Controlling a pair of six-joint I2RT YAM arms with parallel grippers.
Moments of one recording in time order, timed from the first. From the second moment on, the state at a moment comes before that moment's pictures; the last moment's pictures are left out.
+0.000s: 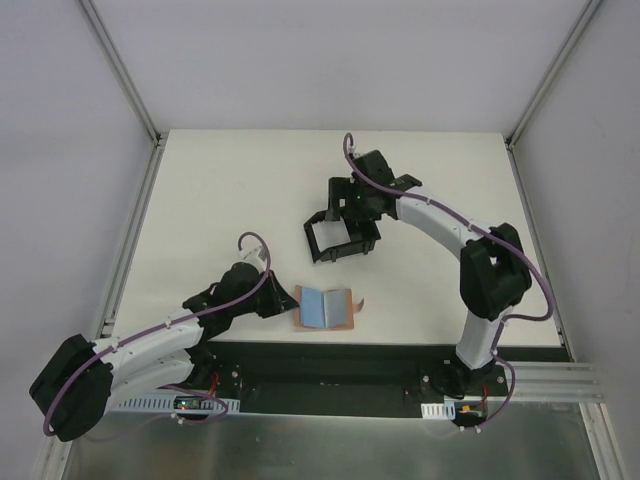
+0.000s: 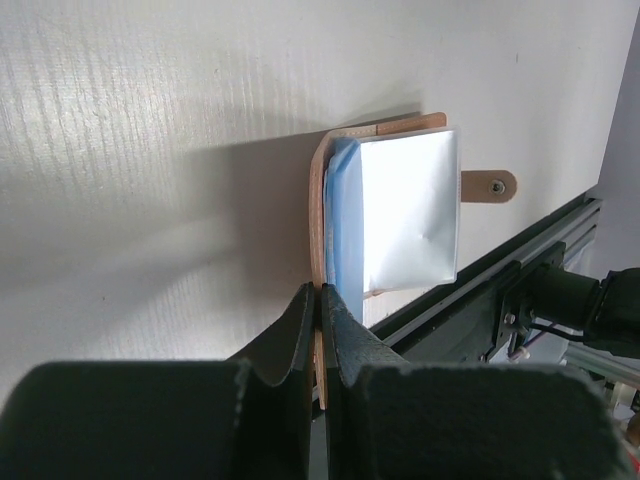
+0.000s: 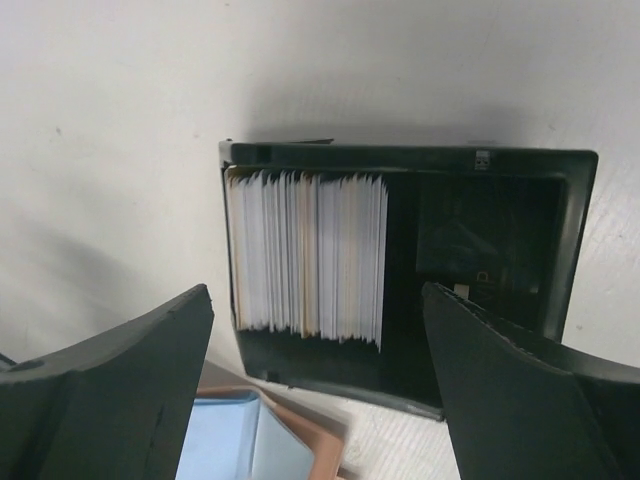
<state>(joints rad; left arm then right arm) -0.73 0.91 0.25 0.00 0.16 -0.99 0.60 1.79 1.44 -0.51 -0.10 0.44</state>
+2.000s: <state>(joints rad) -0.73 0.93 0.28 -0.01 0.15 -0.97 0.54 1.99 1.47 -0.47 -0.36 0.43</state>
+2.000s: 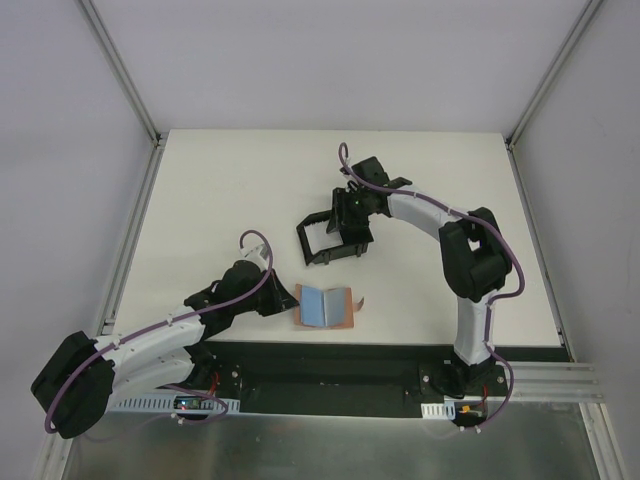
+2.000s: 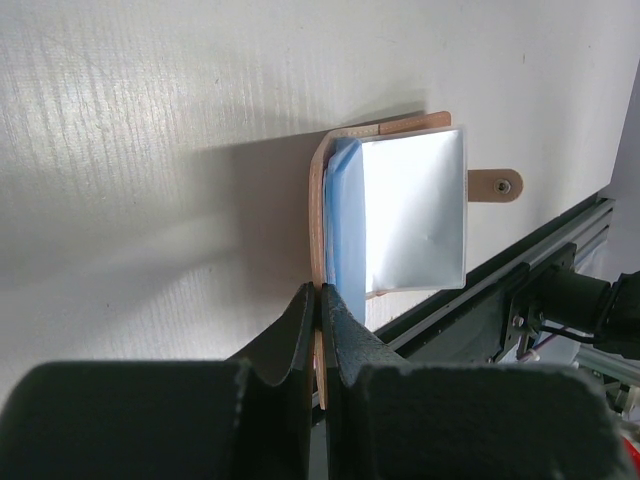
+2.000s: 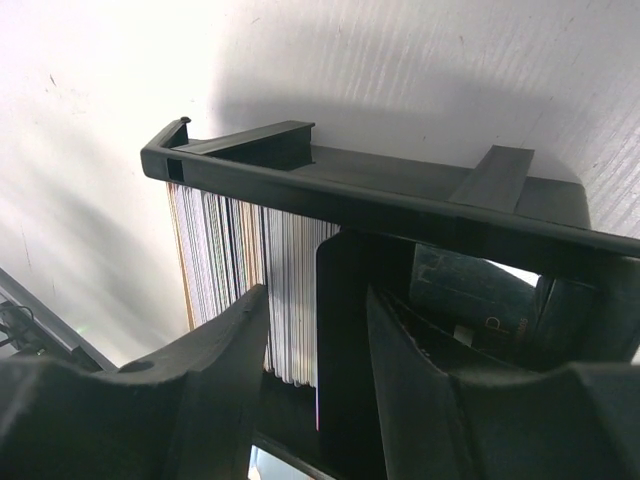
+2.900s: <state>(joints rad) -0.73 0.94 0.28 -0.01 0.16 -0.97 0.53 1.97 1.46 -0.49 -0.34 0.42</state>
